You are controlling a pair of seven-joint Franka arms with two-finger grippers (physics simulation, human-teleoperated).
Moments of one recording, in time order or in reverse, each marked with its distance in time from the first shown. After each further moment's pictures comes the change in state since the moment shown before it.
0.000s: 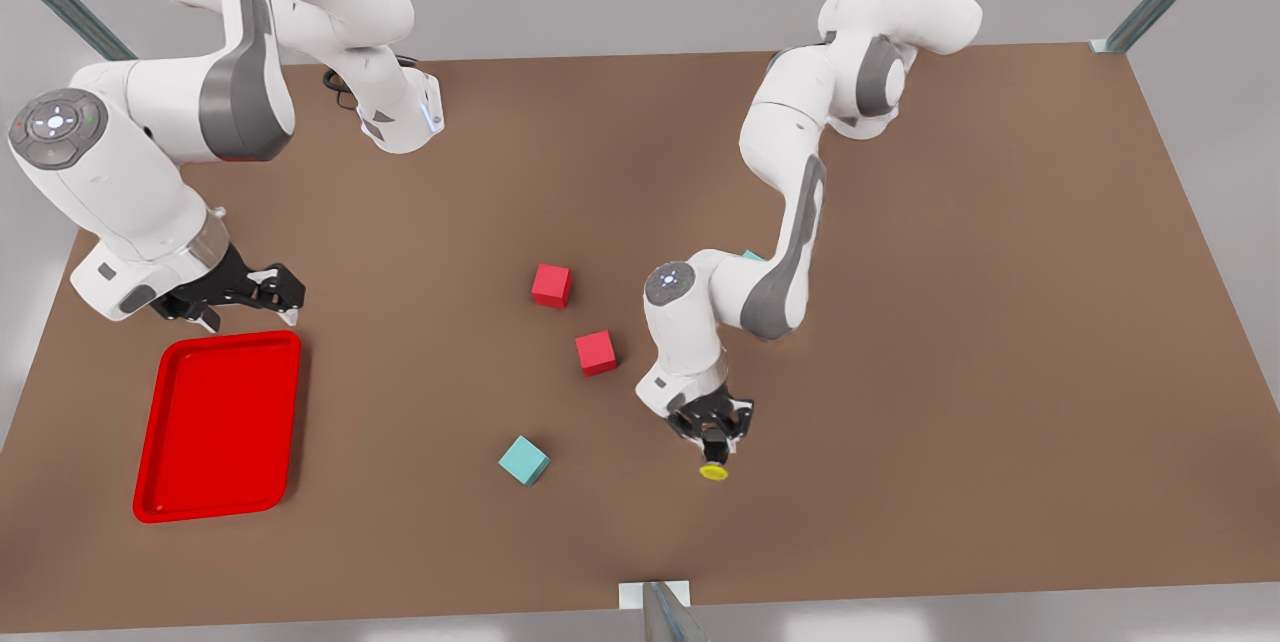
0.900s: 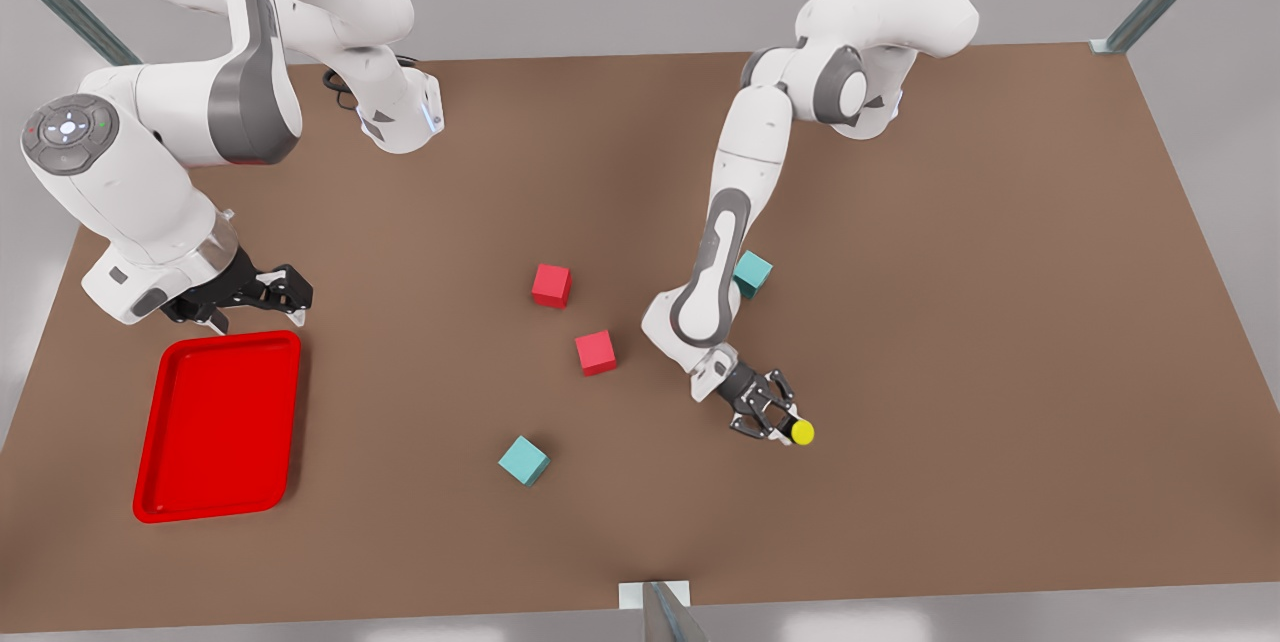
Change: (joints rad) left arm -0.060 0.118 -0.165 -0.364 1.008 -0.103 -1.715; right arm 0.006 0.007 0.002 0.000 0.001 0.000 -0.007
